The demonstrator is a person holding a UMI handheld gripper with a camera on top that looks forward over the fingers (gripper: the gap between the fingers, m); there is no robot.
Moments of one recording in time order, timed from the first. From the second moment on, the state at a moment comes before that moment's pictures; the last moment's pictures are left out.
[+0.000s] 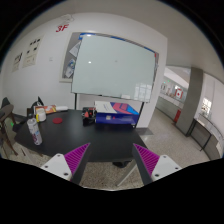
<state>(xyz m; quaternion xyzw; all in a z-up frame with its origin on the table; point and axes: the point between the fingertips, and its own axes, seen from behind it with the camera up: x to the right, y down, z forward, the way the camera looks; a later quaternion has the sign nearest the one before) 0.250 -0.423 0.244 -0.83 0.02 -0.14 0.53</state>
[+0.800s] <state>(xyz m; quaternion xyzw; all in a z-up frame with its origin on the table) -0.112 -0.331 0.047 -0.87 -0.02 -0.02 0.49</state>
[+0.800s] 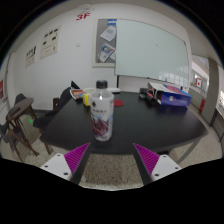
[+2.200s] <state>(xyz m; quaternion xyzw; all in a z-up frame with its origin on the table) -0.017 -0.017 0.288 -0.63 -0.25 -0.48 0.55</state>
